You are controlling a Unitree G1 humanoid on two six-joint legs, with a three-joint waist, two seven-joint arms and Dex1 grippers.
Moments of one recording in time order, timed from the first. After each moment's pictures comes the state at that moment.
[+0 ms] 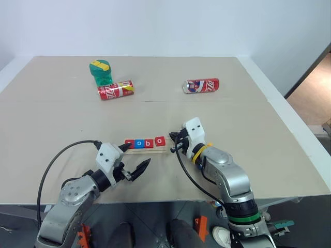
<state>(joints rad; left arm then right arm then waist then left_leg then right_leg) 0.07 0.41 -0.04 -0.53 -0.36 0.38 -0.53 -0.40 -0.15 0.14 -0.20 0.09 0.70 0.40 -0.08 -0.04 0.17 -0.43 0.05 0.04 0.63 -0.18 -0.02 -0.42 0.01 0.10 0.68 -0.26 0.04</state>
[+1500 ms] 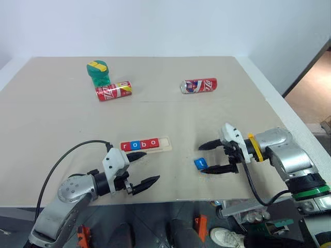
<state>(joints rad) 0.06 0.52 -0.08 -0.53 -0.44 0.35 -0.79 -0.57 -0.81 0.24 0.23 0.26 0.20 1.50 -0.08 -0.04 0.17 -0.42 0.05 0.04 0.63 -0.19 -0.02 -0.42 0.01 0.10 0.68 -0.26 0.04</state>
